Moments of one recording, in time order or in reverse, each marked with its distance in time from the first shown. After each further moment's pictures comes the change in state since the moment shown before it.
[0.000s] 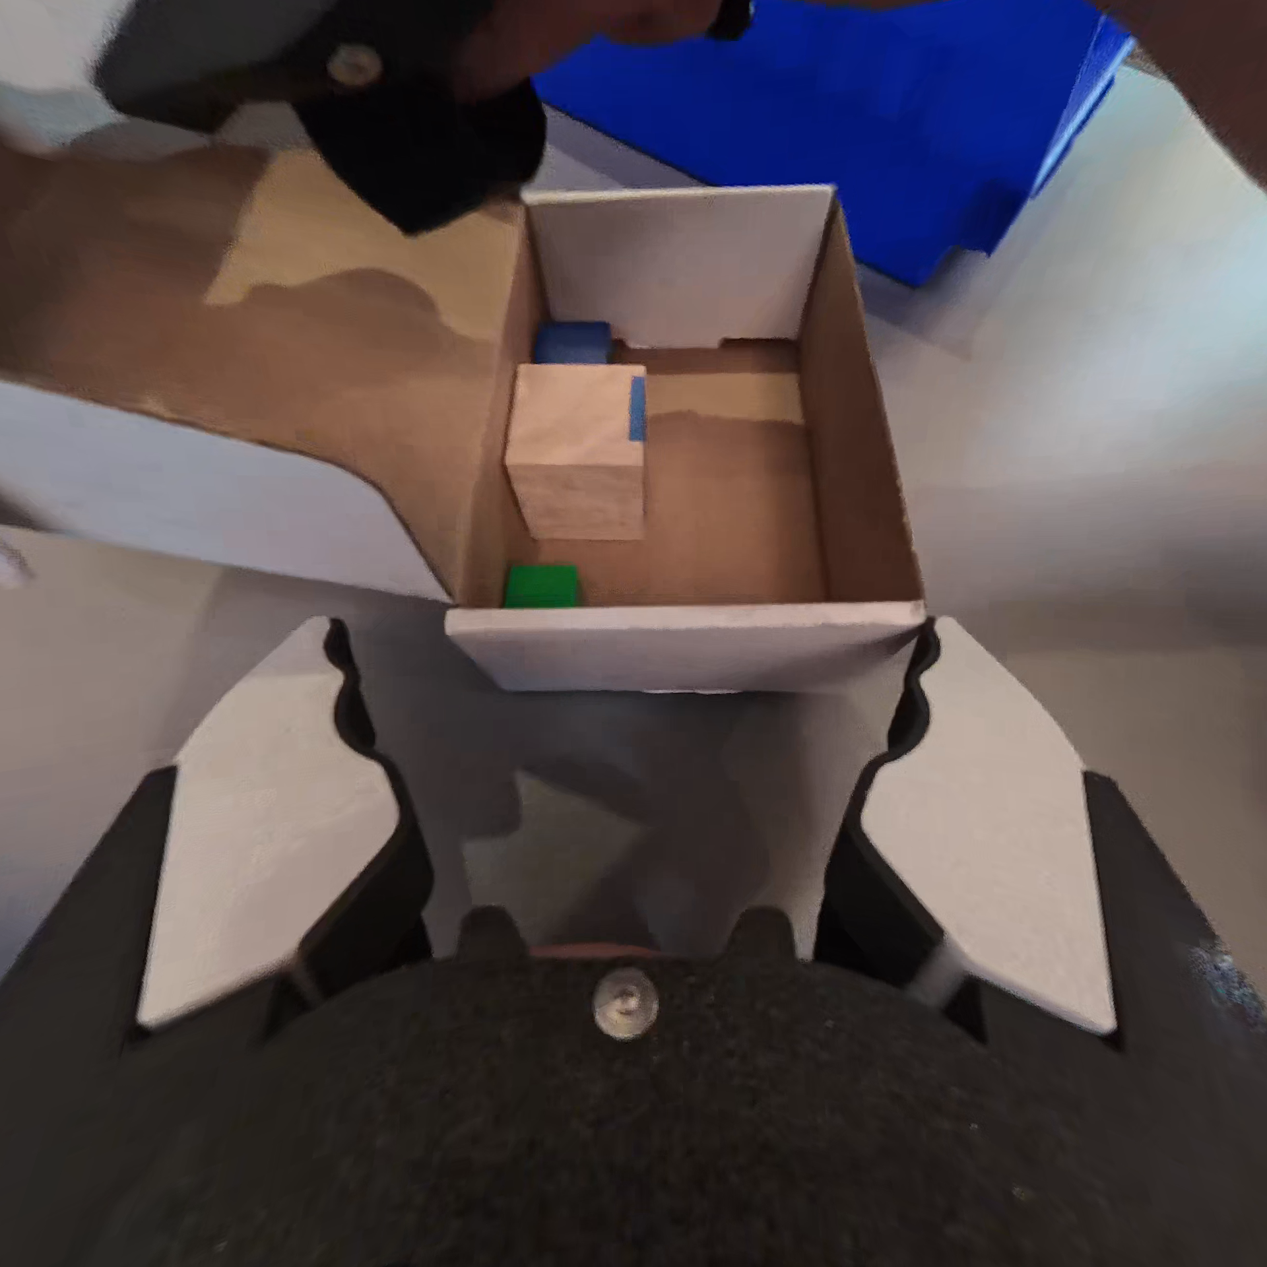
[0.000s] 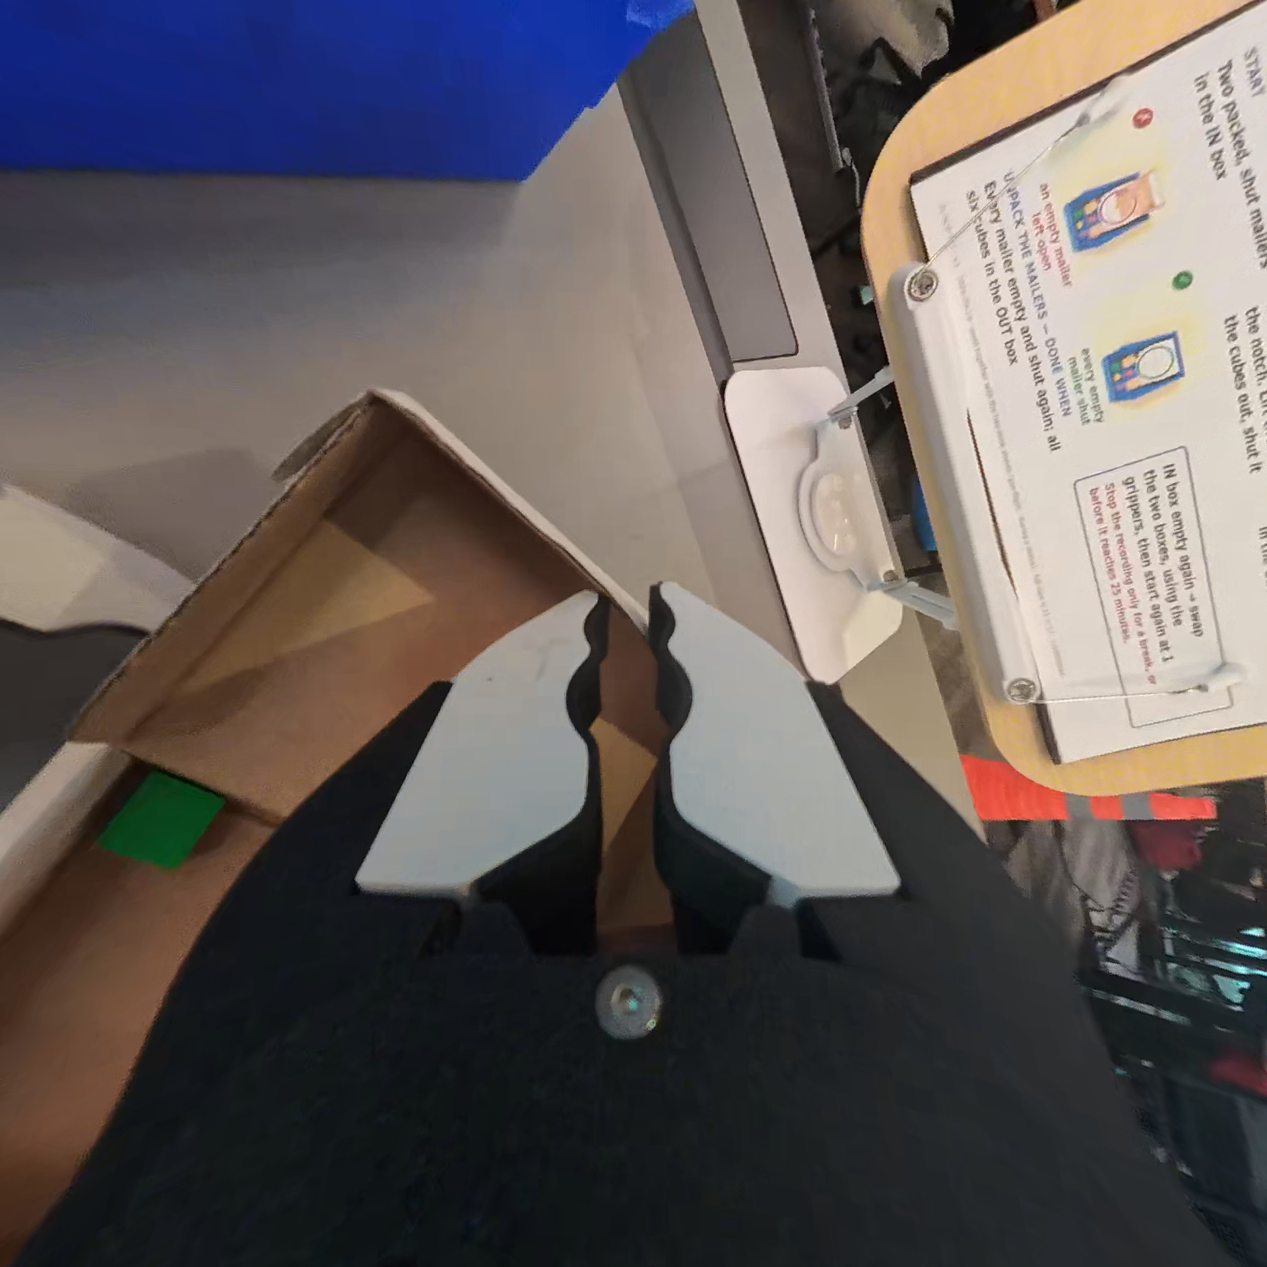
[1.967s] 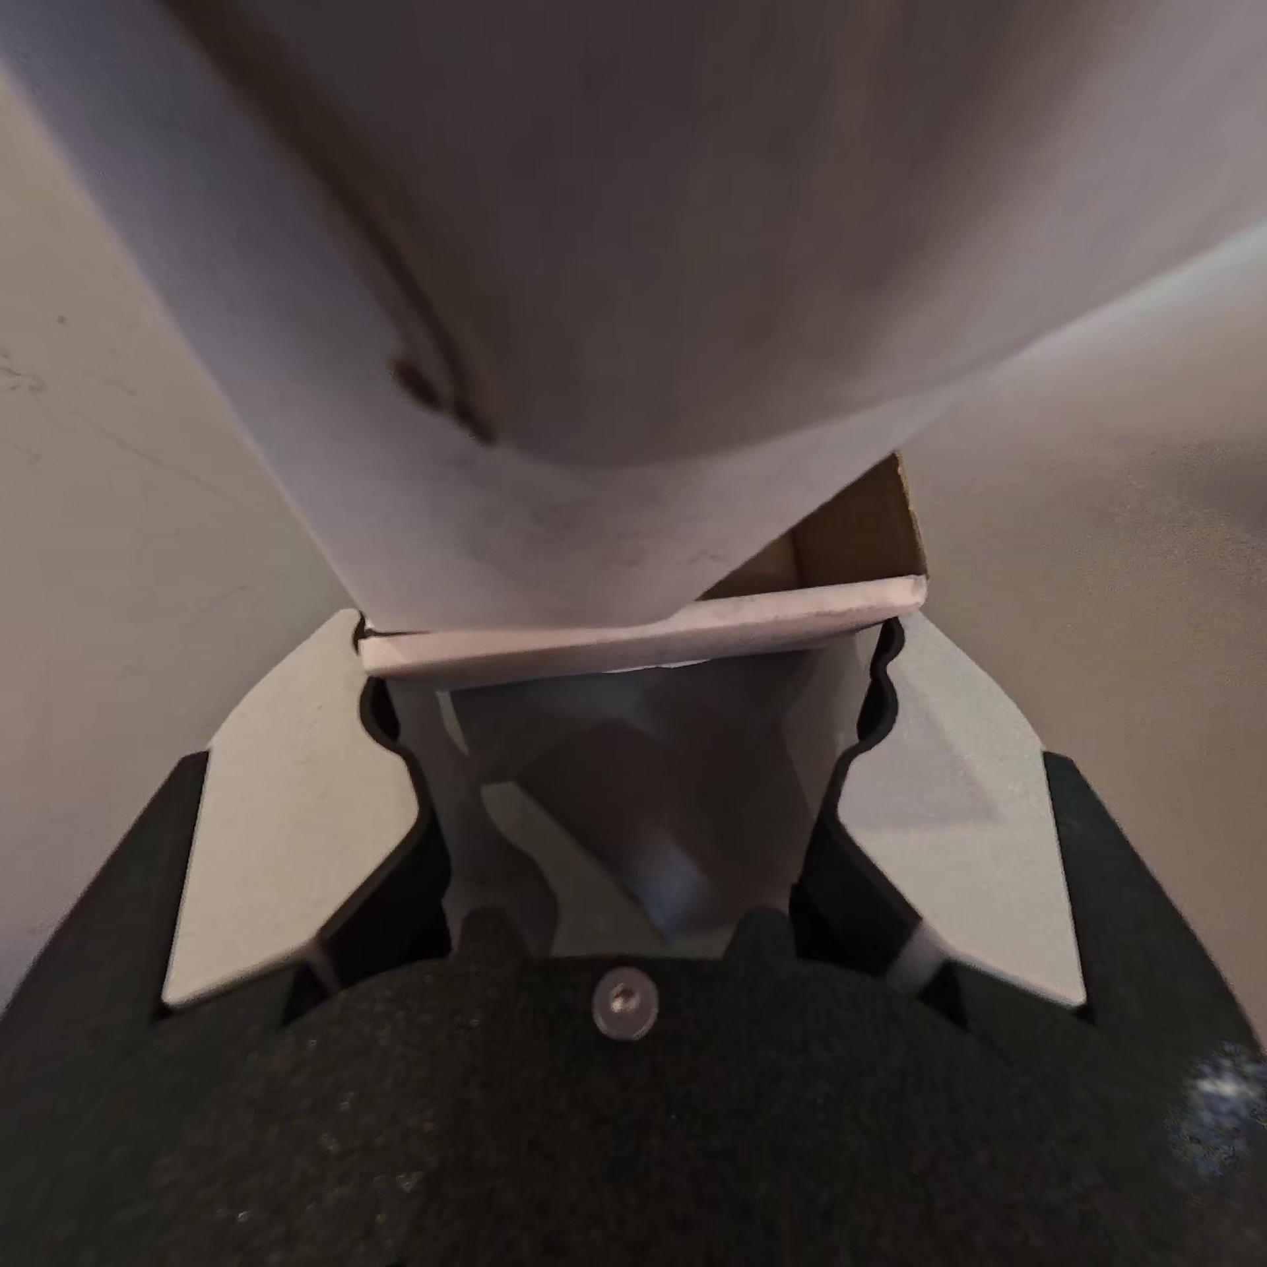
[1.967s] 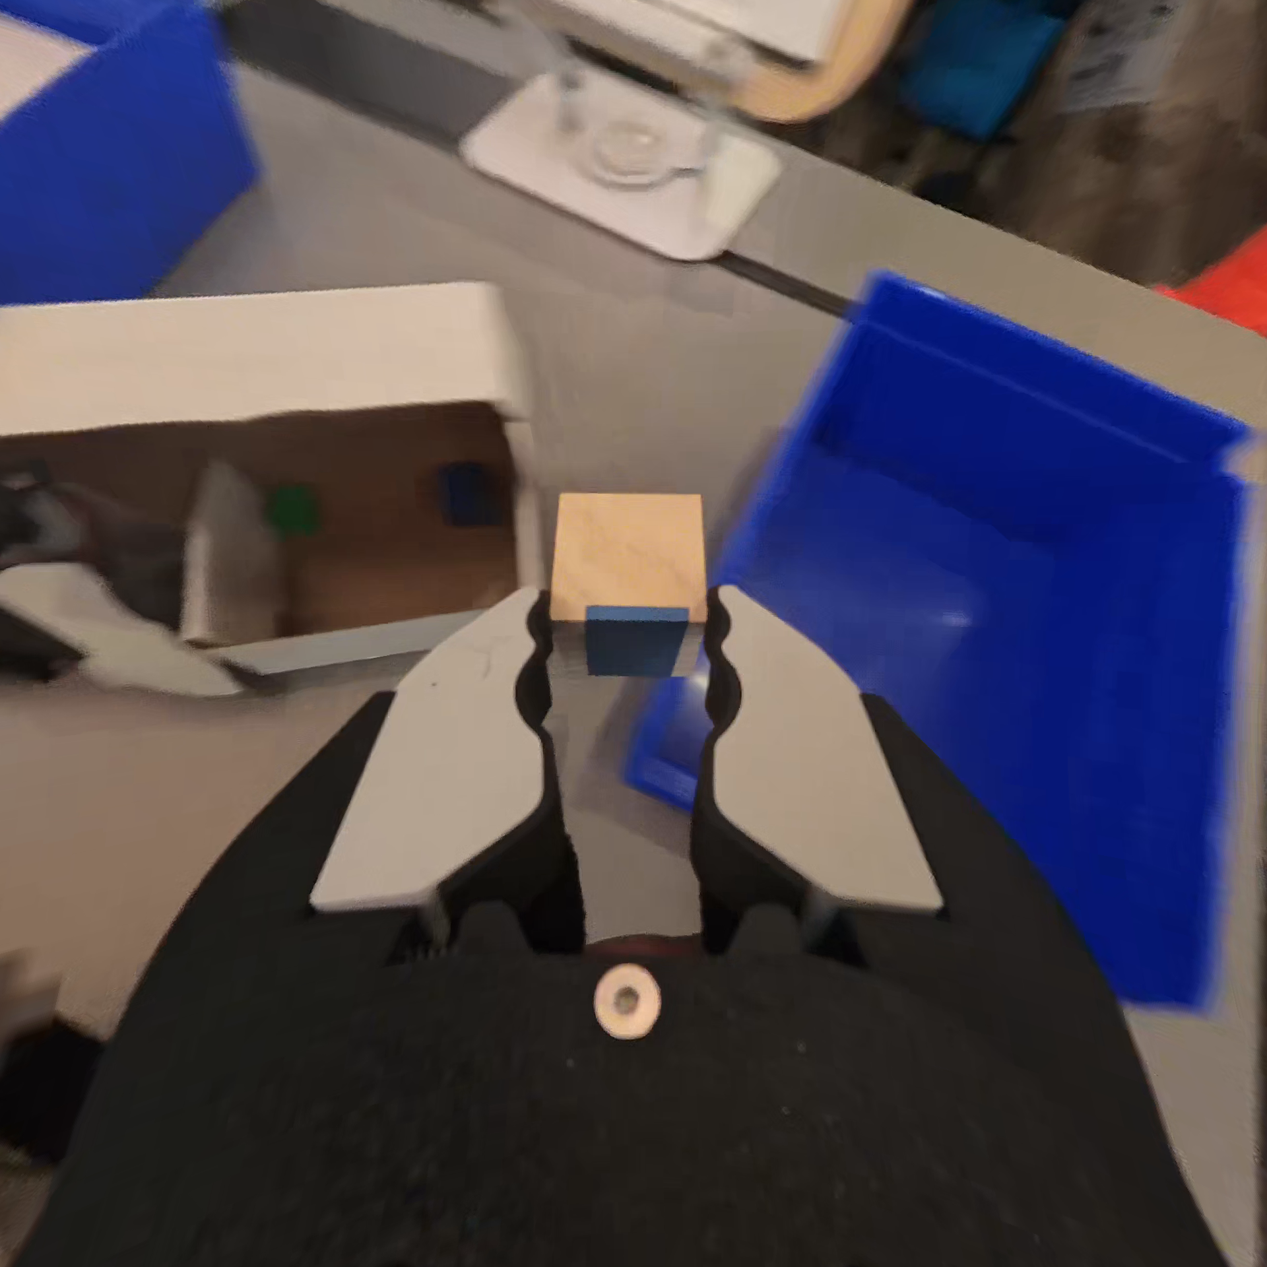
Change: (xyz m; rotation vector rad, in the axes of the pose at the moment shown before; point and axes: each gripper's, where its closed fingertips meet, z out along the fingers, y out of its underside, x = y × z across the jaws) left arm 0.014 0.019 0.021 -0.158 0.038 0.083; right arm 0.023 0.161 -0.210 -0.057 0.074 0.830
